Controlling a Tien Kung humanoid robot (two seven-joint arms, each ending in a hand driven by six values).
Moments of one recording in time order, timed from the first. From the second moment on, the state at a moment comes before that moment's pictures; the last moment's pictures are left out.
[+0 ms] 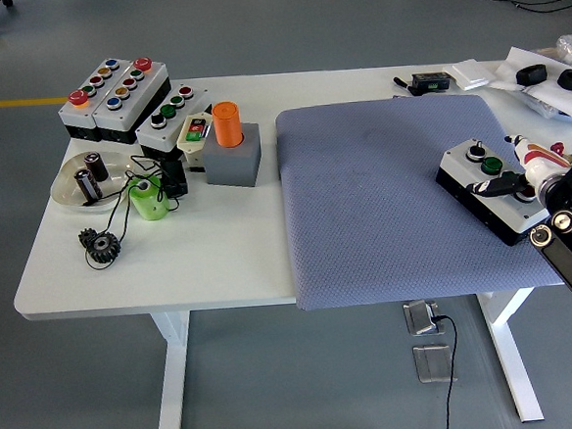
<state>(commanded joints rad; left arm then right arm) -0.15 0.00 -0.62 -0.18 -0.42 0.25 -0.16 0.62 -0.25 1.08 1.04 -1.86 -0.03 -0.62</state>
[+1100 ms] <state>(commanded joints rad) -0.18 0.00 -0.70 -0.18 -0.33 0.29 -0.16 0.64 -0.25 1.01 0.95 -1.82 -0.12 -0.64</state>
